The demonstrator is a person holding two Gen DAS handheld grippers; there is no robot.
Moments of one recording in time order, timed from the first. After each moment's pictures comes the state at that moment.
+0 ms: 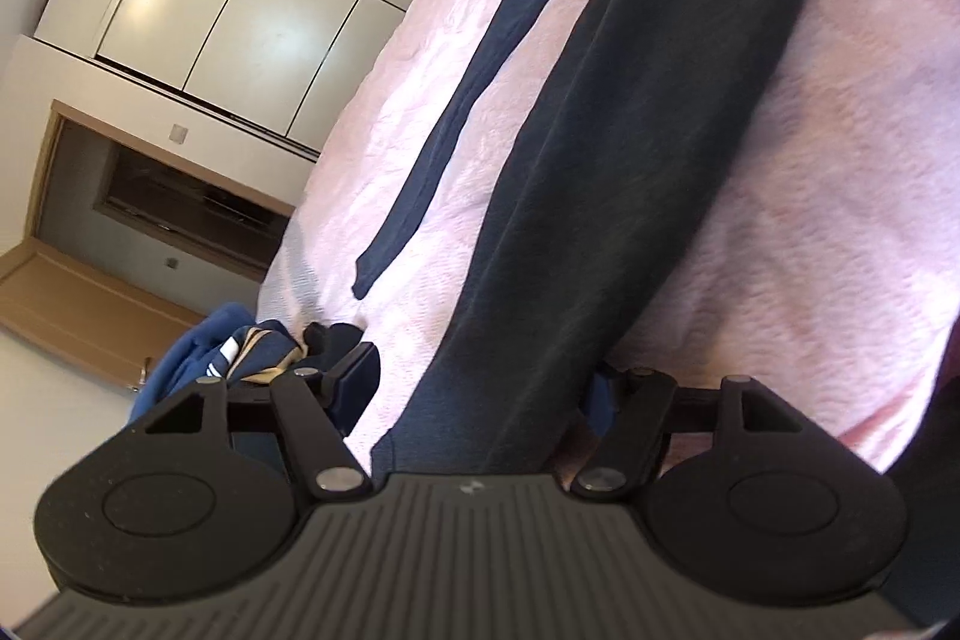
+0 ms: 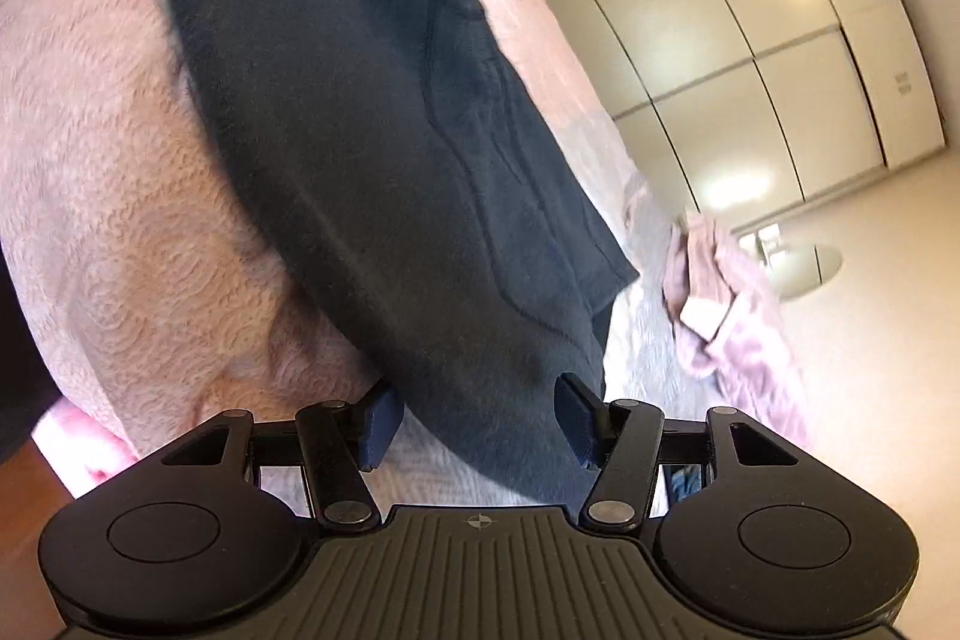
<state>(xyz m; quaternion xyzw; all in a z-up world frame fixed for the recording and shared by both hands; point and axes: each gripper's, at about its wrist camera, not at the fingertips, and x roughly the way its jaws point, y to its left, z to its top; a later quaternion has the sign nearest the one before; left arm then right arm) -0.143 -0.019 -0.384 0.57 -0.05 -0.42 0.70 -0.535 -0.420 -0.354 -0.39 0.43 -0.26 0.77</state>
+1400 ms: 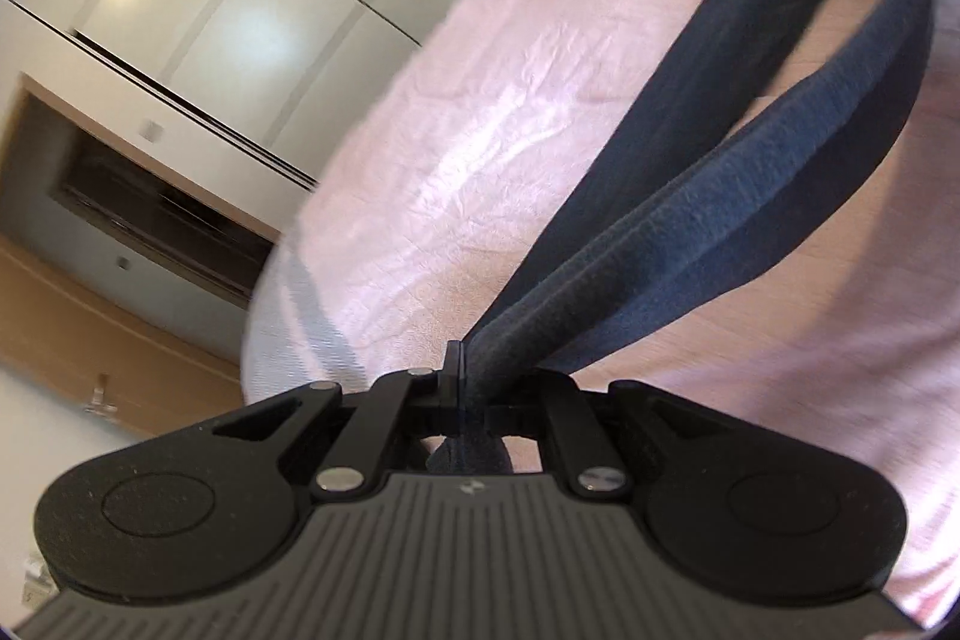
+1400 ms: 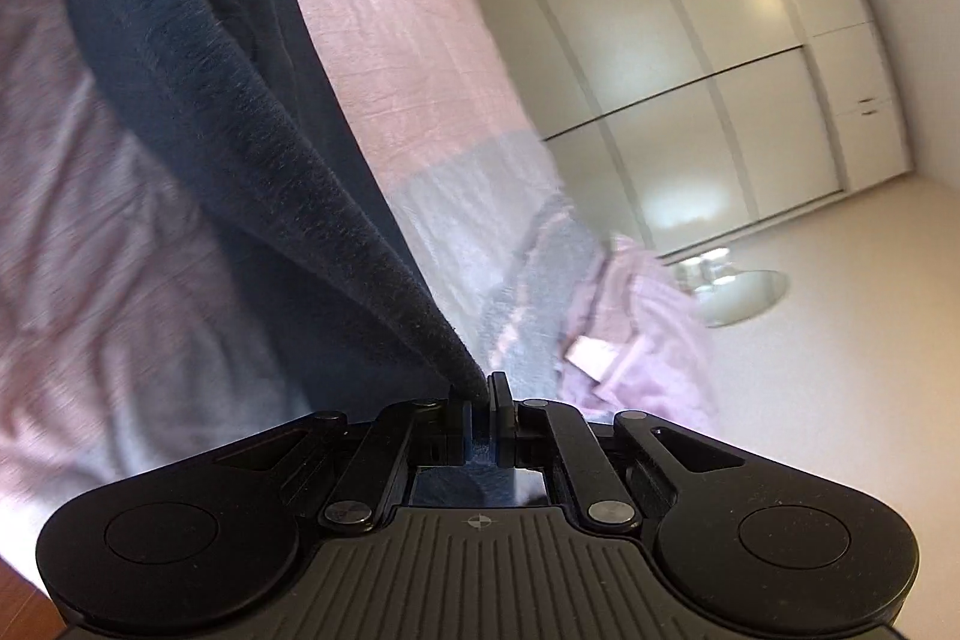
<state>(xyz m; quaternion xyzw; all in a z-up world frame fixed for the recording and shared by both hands) -0.029 -0.146 -0.208 0.54 0.02 -0.49 0.69 -0.490 -0.497 -0.200 -0.40 0.42 -0.27 0.77</state>
